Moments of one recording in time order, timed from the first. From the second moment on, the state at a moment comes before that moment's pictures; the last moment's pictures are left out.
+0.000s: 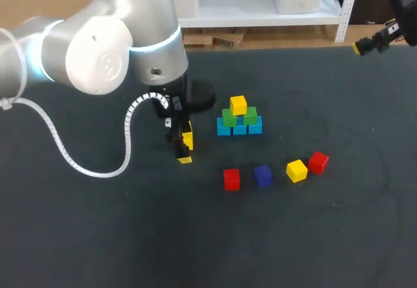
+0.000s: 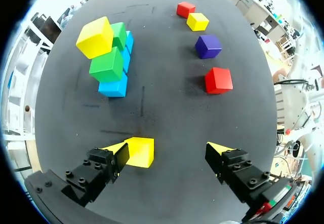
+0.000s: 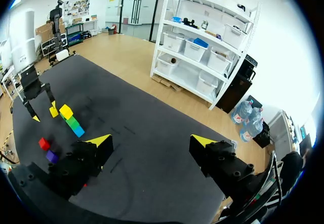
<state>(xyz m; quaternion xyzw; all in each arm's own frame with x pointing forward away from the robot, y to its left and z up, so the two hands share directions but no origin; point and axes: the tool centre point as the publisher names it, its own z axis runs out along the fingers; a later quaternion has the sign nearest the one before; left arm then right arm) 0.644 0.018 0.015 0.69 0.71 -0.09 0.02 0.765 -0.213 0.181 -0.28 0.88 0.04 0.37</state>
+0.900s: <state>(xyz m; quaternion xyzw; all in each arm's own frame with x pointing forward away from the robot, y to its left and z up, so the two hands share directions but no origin) 0.650 0.020 0.011 0.68 0.73 -0.06 0.00 0.765 -0.213 0.181 -0.28 0.88 0.04 0.37</state>
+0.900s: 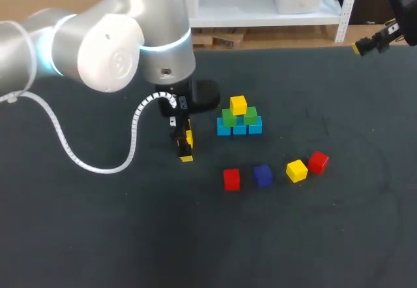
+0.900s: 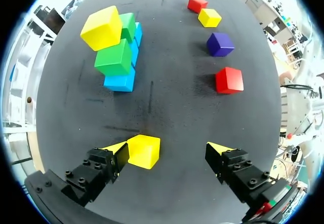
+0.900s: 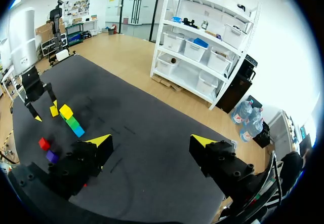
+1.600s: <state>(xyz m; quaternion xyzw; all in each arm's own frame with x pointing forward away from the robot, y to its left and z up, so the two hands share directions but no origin) 0.651 0.018 0.030 0.69 0.73 -0.04 0.00 0.765 -0.213 0.181 -0.28 0.88 0.04 0.37</state>
